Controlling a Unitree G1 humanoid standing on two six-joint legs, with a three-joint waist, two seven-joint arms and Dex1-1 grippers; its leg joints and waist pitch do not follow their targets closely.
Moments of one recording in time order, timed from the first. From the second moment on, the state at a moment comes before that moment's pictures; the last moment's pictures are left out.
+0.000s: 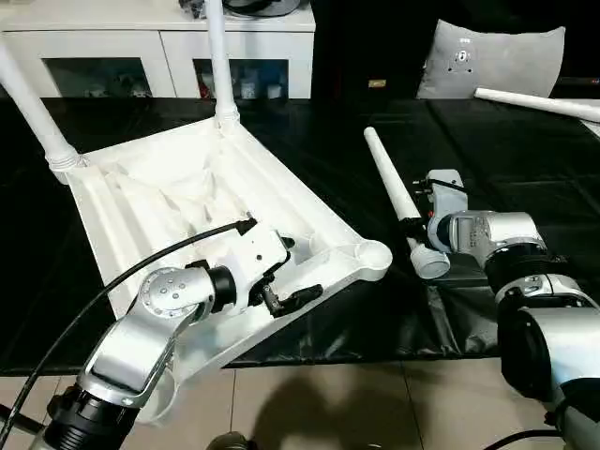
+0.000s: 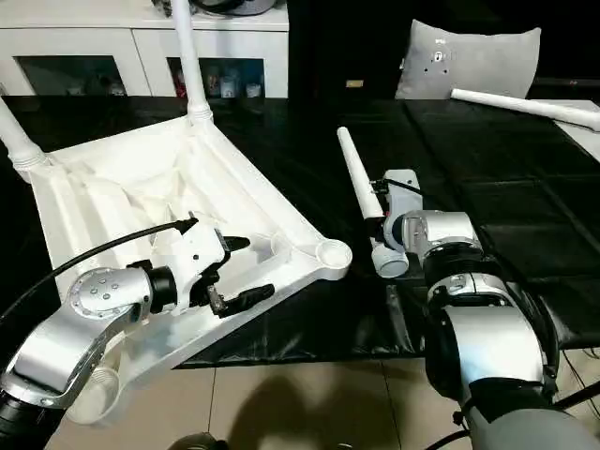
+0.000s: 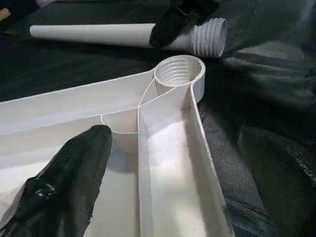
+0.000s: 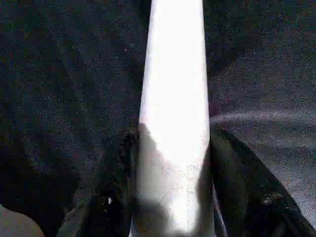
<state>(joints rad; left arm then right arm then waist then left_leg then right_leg) -0.26 0.42 -0.27 -0.22 -0.08 0.46 -0.75 -0.95 -0.31 -0.11 1.10 0.05 0.63 0.30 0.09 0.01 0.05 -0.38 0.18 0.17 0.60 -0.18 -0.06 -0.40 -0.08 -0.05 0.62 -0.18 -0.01</state>
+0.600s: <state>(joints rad) -0.37 0.29 -0.19 -0.12 -0.08 0.42 -0.58 -0.80 -0.23 -0.34 0.83 0.29 0.27 0.39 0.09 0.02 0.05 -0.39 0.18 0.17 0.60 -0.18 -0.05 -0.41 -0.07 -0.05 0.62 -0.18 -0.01</state>
